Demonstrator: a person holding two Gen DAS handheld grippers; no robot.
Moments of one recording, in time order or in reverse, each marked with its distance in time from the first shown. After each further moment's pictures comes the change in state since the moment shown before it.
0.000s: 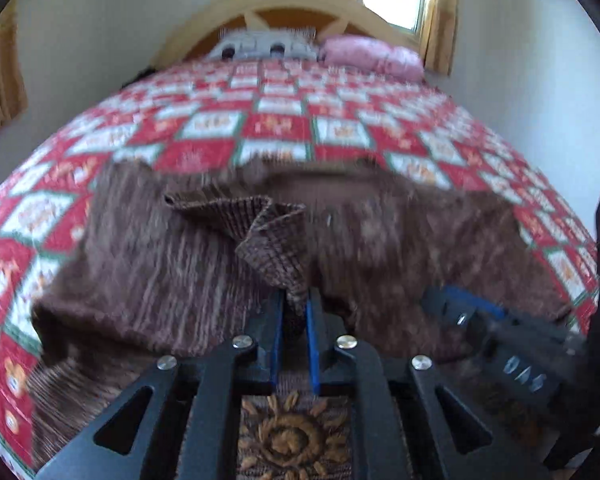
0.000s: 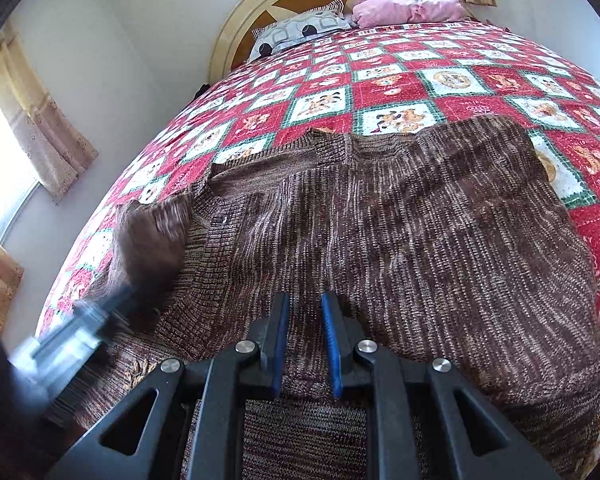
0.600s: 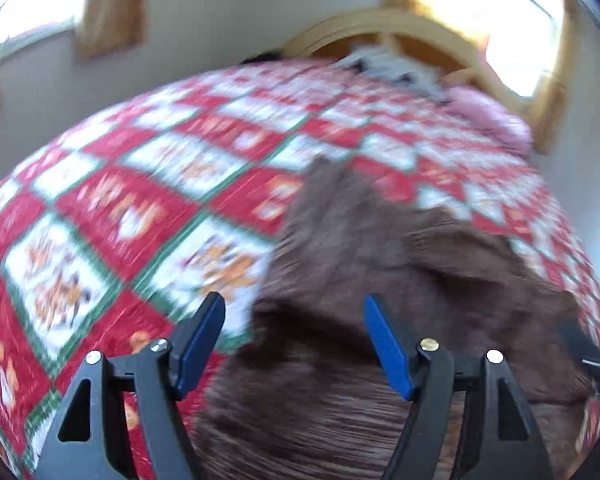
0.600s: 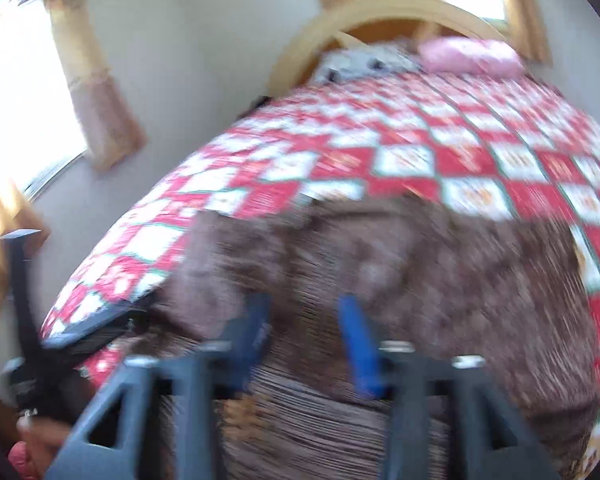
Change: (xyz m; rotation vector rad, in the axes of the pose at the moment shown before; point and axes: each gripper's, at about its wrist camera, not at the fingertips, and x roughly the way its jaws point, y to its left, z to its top) left arm -0.028 0.122 -0.014 -0.374 -0.045 0.246; right arm -0.039 0.101 0.013 -0.286 -0.135 0.130
